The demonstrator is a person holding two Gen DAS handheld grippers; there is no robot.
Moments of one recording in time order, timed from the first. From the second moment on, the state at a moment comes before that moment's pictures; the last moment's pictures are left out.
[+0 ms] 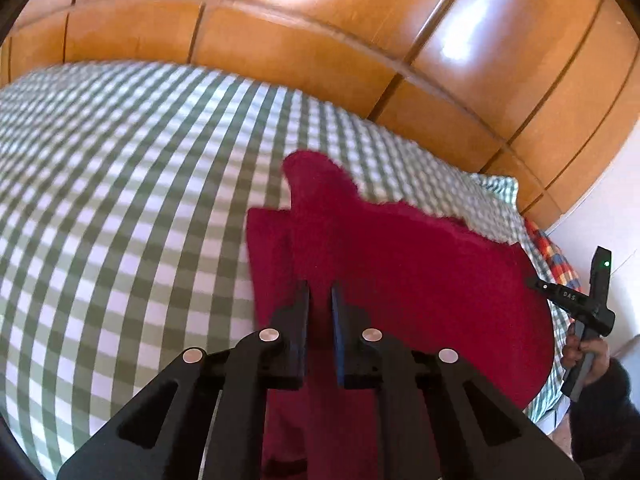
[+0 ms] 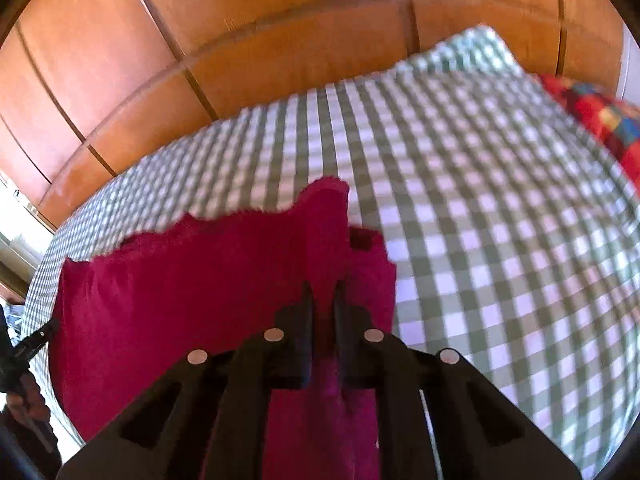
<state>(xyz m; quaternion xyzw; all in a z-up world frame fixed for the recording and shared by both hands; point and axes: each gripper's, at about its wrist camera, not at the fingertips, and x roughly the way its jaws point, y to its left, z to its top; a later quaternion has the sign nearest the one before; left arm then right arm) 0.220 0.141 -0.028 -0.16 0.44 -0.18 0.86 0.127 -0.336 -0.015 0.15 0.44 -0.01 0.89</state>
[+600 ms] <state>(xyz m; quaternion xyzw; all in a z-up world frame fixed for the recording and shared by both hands) 0.167 0.096 -0.002 -0.05 0.40 -0.04 0.91 0.077 -0.371 -0.059 0.28 0.47 0.06 0.83</state>
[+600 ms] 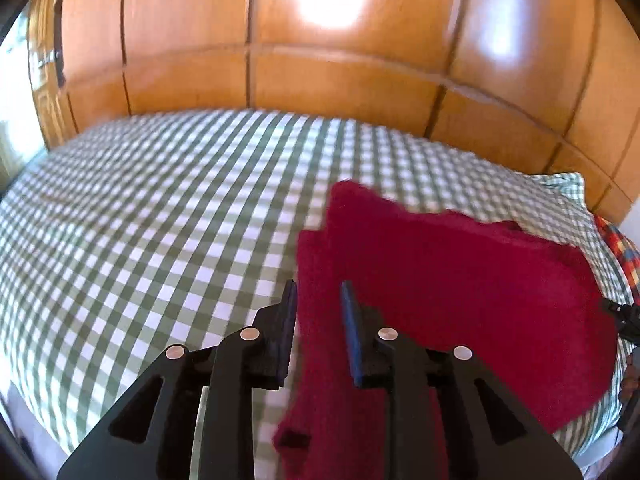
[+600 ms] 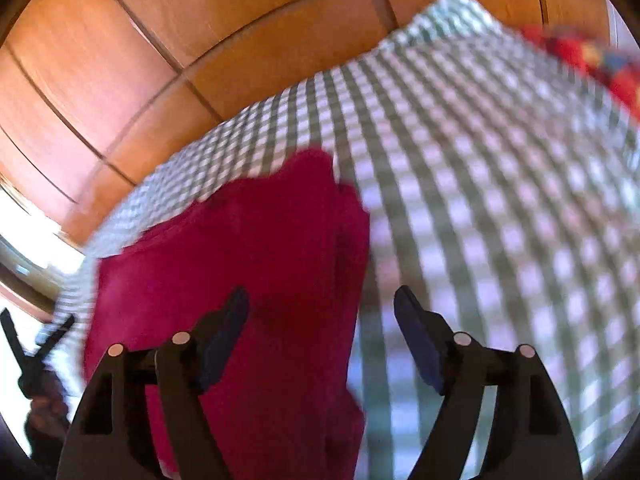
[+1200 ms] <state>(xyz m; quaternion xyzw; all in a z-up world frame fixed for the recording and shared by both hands) 0.120 0.046 -0.036 0.01 0.43 -0.12 0.90 0.056 -0.351 -0.079 0.37 0.47 0.15 0.79</state>
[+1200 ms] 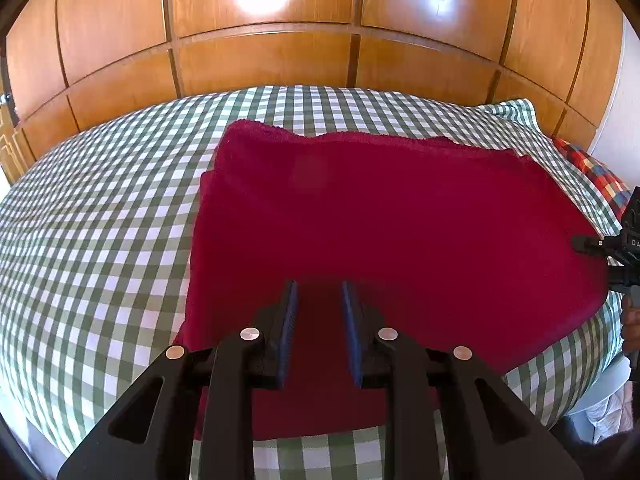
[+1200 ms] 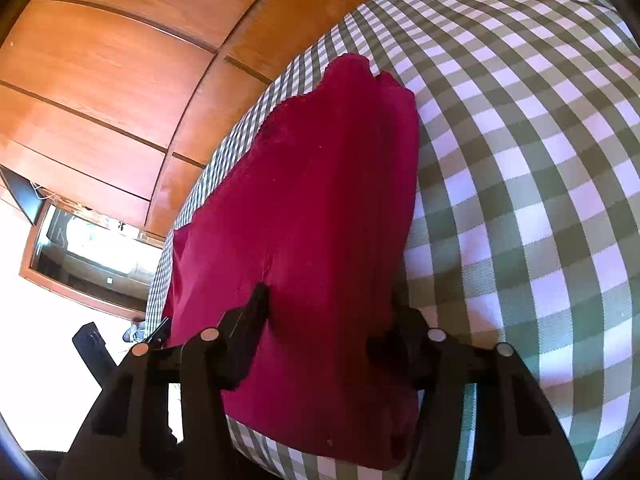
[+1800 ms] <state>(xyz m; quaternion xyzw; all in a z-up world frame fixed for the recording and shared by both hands) 0.115 0.046 -0.042 0.00 0.43 -0.12 0.89 0.060 -0.342 -0.081 0.35 0.48 0.13 0.79</state>
